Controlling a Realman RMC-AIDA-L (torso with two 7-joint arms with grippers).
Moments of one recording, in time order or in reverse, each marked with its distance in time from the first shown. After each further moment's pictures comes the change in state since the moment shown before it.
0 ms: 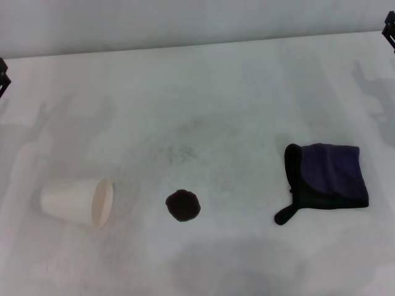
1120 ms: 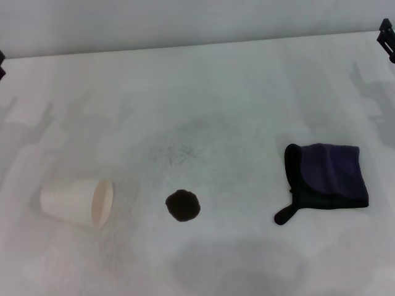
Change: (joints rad) left arm 0.065 0.029 0.066 0.142 0.102 -0.060 -0.228; right arm 0.000 0.003 -0.009 -0.007 -0.006 -0.023 0.003
